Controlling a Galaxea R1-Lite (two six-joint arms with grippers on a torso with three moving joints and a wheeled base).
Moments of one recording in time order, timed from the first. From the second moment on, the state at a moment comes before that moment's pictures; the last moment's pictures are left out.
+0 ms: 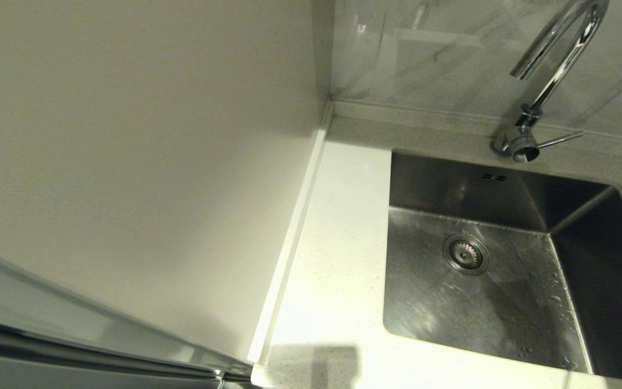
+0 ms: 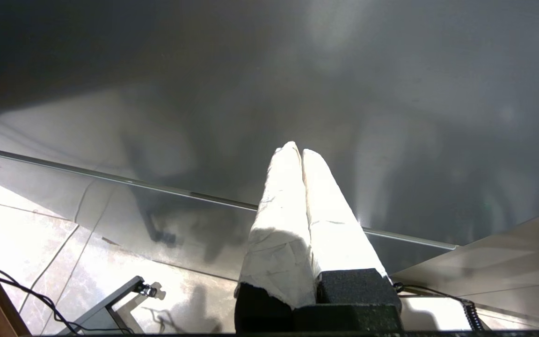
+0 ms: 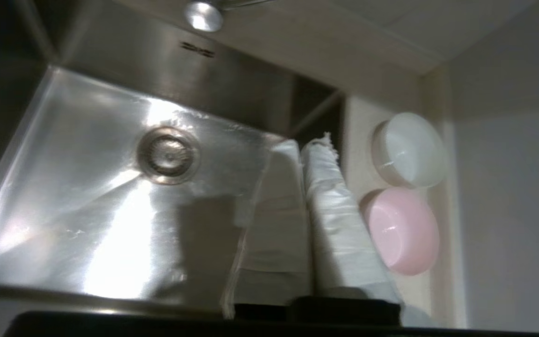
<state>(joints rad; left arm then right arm) 0.00 0.00 0.00 0.00 0.02 -0.02 -0.20 0.88 -0.89 0.09 -0.10 -0.26</state>
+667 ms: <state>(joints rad) 0.00 0.00 0.00 0.00 0.02 -0.02 -0.11 0.38 -0.31 0.05 -0.09 -0.15</state>
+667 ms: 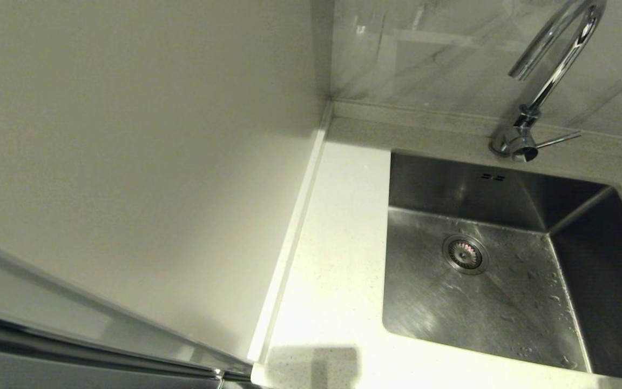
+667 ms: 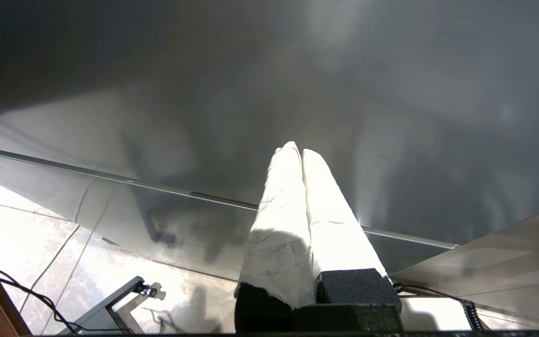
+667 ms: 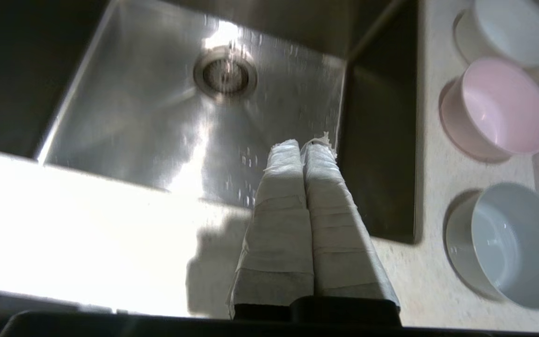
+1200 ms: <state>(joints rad) 0.00 0.00 0.00 0.00 0.01 -0.02 0.02 0.22 -0.01 -0.39 -0.08 -0.15</state>
